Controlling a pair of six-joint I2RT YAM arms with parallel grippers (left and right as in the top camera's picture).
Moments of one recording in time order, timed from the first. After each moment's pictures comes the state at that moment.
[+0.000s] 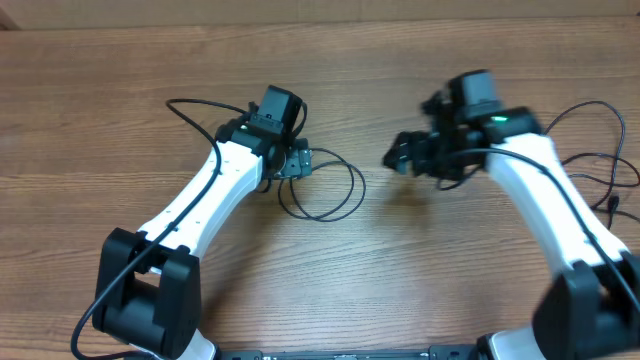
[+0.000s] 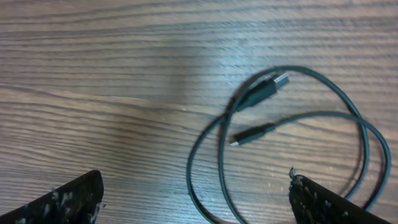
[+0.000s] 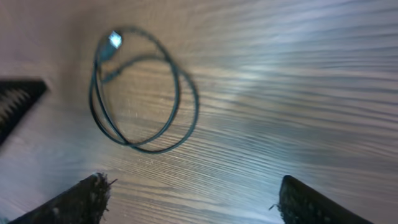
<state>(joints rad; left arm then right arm) -0.39 1.76 1.29 -0.79 -0.13 -0.51 0.19 1.63 1.31 -0.94 -0.38 0.26</state>
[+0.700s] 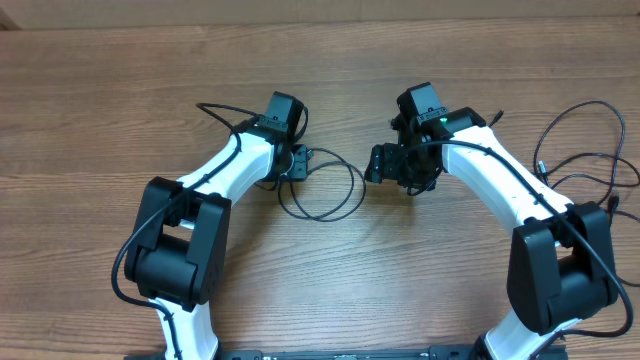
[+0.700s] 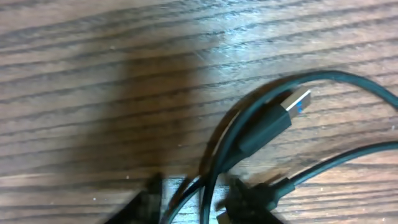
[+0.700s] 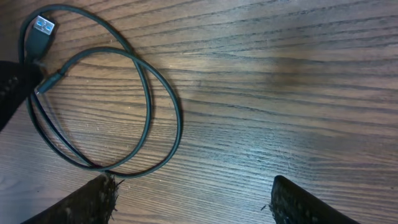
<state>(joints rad) -0.36 1.99 1.29 -0.60 0.02 -0.35 0.33 1.82 1.31 -0.87 -0.26 0.40</state>
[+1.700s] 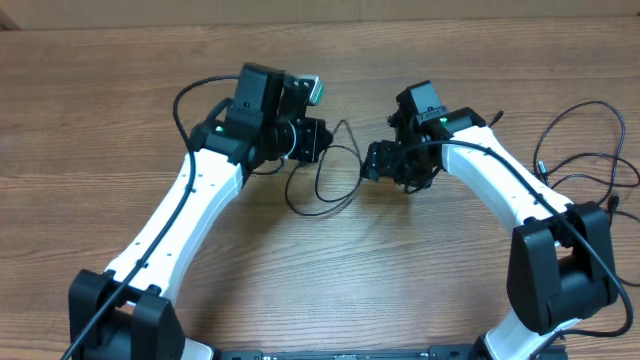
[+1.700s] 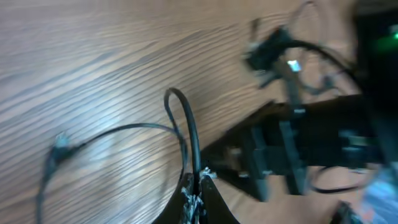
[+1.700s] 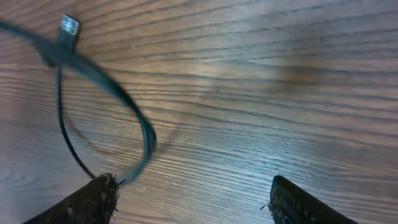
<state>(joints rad) -0.36 1.63 1.32 -0.59 0.50 -0.23 0.33 1.82 1.31 -0.83 -0.31 0.41</state>
